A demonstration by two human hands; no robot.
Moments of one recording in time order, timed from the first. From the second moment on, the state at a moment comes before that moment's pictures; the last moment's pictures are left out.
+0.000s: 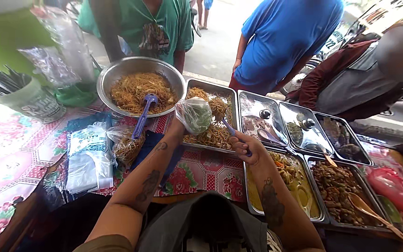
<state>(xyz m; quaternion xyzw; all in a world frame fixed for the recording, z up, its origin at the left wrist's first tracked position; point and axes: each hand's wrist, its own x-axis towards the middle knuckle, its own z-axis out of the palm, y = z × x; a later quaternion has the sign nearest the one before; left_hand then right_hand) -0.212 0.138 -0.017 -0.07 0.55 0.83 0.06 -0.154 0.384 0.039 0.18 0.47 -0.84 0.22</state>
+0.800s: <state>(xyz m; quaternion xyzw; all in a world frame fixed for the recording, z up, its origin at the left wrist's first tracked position) -0.282 0.190 -0.020 -0.11 0.56 0.82 0.09 -0.172 0.388 0.104 0.02 0.97 -0.24 0.04</state>
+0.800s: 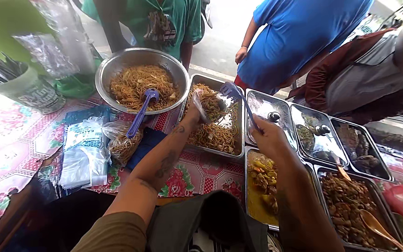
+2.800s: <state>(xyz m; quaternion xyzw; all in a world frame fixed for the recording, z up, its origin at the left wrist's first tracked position) -0.268 0.143 0.034 -0.04 0.58 0.82 0.03 -0.180 0.387 0.049 0.18 0.47 -0.83 0.23</state>
